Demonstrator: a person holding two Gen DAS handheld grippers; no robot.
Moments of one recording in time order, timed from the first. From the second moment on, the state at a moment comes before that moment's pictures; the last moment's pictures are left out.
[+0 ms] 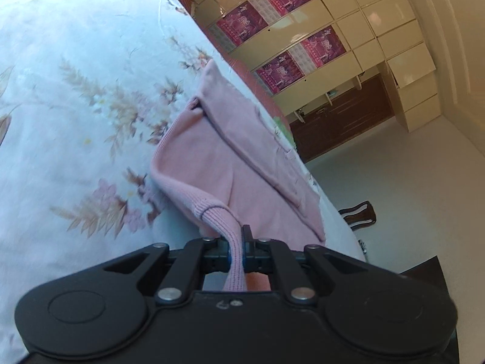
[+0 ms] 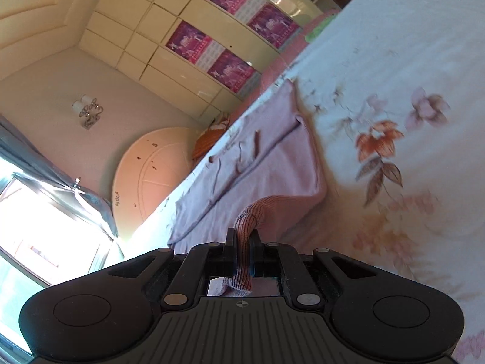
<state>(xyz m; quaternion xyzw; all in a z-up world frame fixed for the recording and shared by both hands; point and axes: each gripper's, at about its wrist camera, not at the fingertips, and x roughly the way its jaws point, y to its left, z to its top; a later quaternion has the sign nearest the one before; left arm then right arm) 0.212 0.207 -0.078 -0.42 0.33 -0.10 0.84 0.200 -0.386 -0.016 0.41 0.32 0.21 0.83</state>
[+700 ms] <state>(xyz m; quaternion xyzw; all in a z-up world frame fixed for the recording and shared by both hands) 0.555 0.212 -0.097 -0.37 0.36 -0.11 0.85 0.531 -0.356 -0.054 0.42 0.36 0.12 0.82</state>
